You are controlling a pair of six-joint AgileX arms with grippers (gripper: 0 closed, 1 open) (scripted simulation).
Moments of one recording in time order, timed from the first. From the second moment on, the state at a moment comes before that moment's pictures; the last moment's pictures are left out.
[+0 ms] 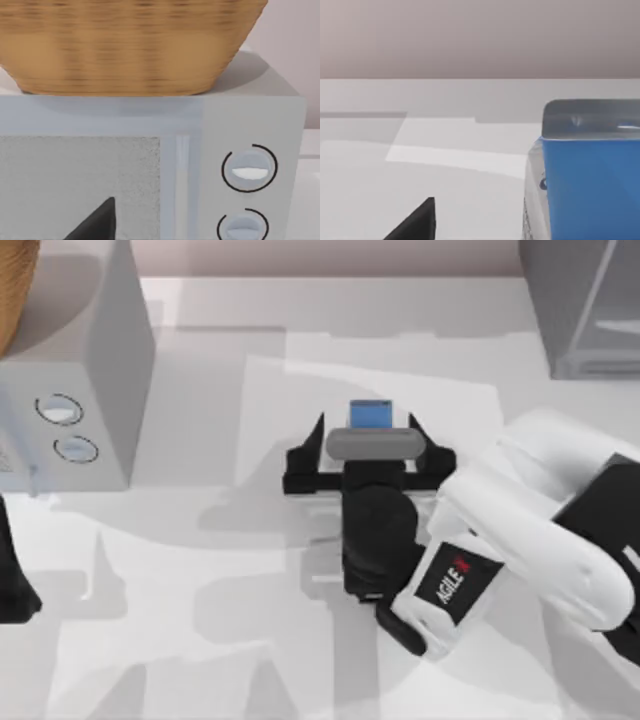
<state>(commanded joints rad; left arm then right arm) 0.00 0.00 0.00 0.00 0.00 0.00 0.75 2.59 1.16 1.43 0.79 0.01</state>
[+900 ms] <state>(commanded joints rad) 0.00 0.00 0.00 0.00 0.00 0.00 0.72 2.61 1.22 1.38 0.76 0.01</state>
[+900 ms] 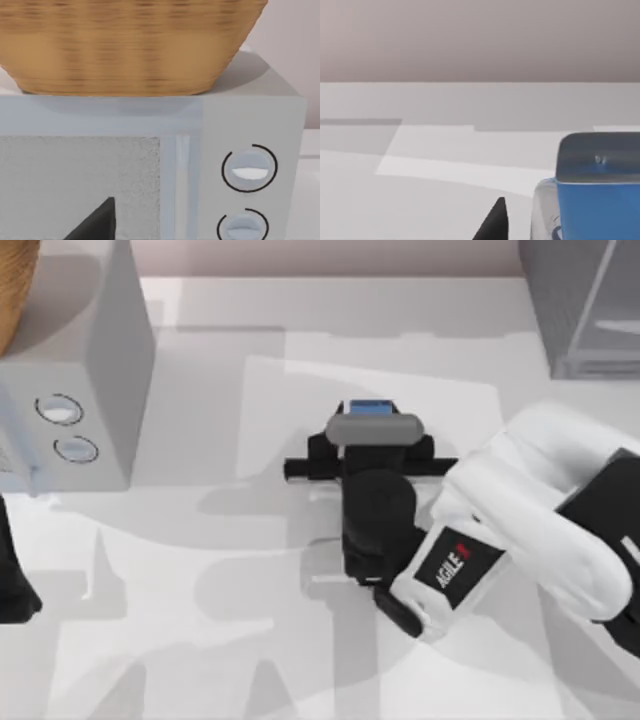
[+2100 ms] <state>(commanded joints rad) 0.00 0.00 0.00 0.00 0.00 0.00 0.72 2.44 1.20 1.23 0.76 0.02</state>
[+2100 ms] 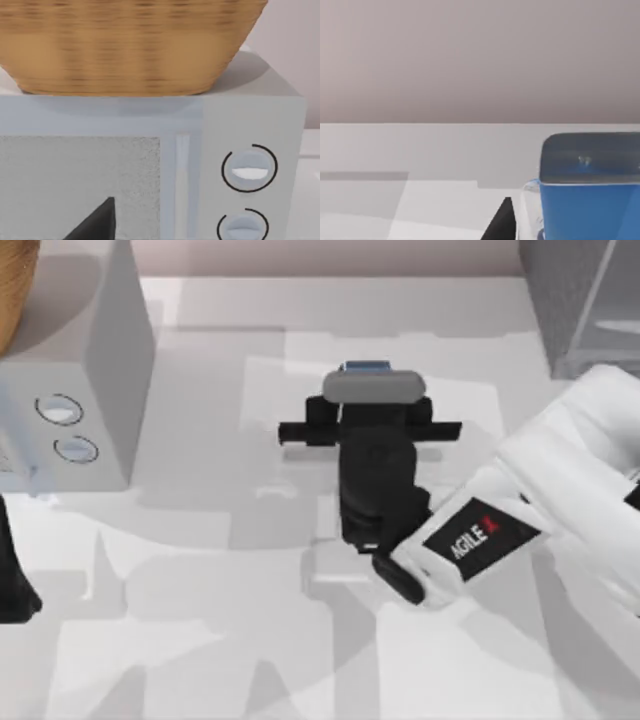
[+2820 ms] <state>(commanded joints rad) 0.00 0.00 0.00 0.00 0.00 0.00 0.73 2.14 1.17 0.96 0.76 0.02</state>
